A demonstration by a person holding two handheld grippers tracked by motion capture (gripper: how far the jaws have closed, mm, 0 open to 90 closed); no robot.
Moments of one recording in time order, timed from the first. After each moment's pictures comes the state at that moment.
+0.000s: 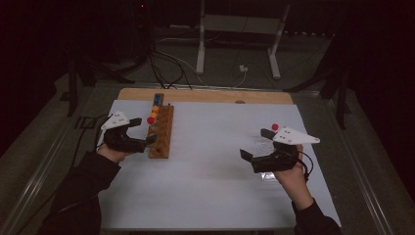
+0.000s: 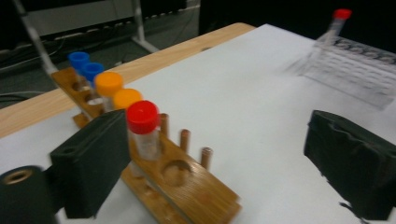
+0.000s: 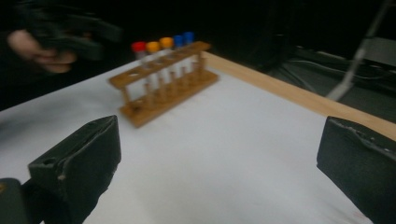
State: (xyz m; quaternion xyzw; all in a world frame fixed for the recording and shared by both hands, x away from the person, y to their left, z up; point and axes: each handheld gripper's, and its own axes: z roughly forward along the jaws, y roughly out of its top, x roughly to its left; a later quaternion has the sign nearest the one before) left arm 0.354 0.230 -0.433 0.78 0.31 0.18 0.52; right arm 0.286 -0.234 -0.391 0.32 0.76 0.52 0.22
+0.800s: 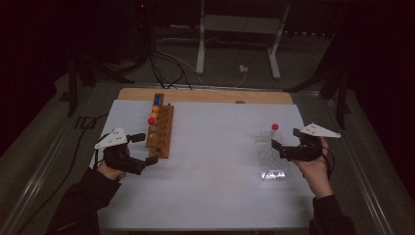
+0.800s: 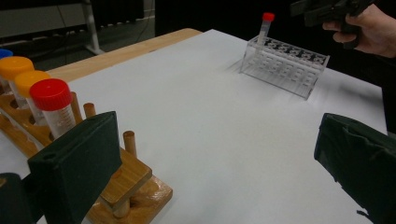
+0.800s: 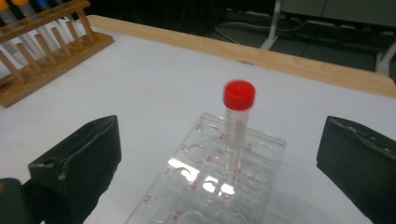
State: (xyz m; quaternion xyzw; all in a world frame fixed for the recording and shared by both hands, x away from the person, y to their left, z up) left arm 0.317 0.225 -0.447 0.78 0.26 0.13 0.55; right arm 0.334 -0.326 -0.442 0.45 0.73 0.46 0.25
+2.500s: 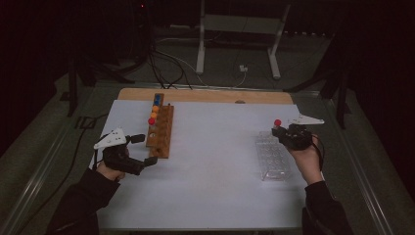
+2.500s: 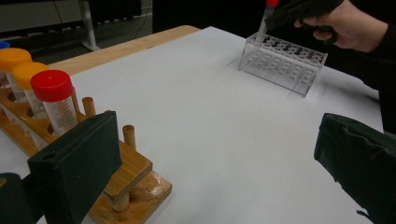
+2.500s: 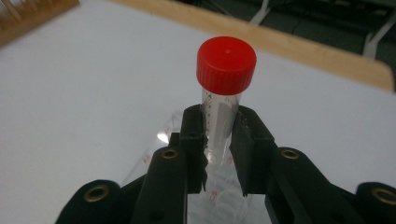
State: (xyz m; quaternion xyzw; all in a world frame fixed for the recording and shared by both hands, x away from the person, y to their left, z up) left arm 0.317 0.228 -0.449 0.78 0.26 0.12 0.56; right arm 0.374 -0.315 -0.443 0.45 0.76 0.39 0.26
